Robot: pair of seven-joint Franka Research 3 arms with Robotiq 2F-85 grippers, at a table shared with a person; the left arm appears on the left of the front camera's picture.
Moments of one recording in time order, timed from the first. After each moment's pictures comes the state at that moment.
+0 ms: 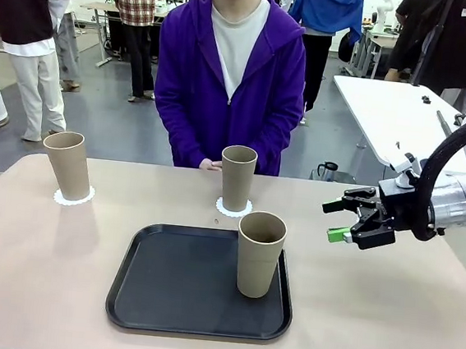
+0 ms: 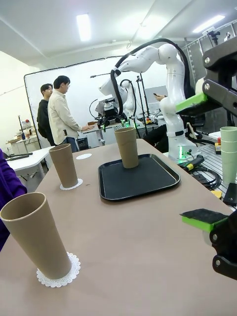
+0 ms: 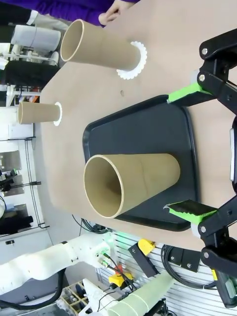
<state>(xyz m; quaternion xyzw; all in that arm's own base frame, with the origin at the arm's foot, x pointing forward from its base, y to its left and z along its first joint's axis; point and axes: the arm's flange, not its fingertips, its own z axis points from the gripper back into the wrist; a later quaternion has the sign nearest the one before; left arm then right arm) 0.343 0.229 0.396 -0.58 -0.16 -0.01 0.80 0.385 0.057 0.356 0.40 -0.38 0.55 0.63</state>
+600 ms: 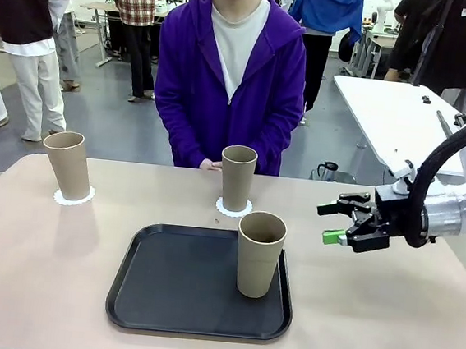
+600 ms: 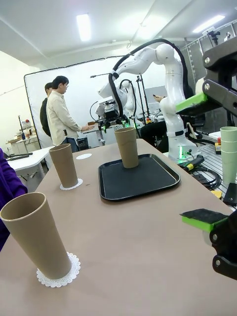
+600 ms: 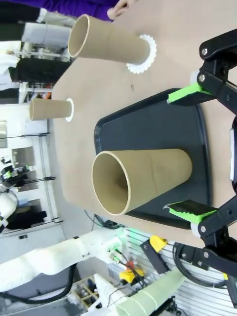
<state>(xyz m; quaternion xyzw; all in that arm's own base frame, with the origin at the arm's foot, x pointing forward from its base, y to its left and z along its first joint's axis) 0.343 0.229 0.396 -0.58 -0.16 -0.01 0.80 0.386 0.064 0.335 0.44 -0.40 0.53 0.61</state>
